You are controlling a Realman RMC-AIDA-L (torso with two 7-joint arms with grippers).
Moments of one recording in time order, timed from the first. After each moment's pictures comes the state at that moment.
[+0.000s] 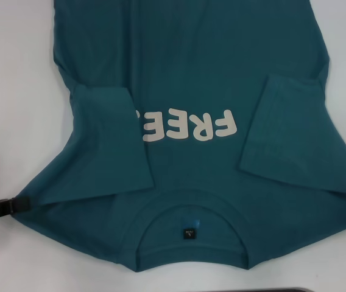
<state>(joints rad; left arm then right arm) -0.24 -1.98 -2.57 -0.64 -0.93 1.65 -1.90 0.18 1.97 2.81 0.72 -2.36 1.82 -1.13</state>
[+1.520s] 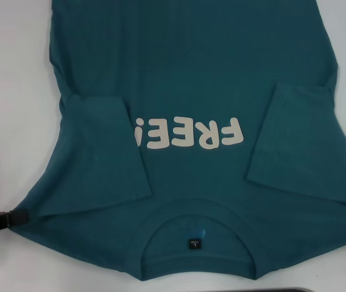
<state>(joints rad) -0.21 -1.98 -2.58 -0.65 -0.93 1.71 -1.90 0.07 1.97 2.81 0.69 -2.27 1.83 -1.21</state>
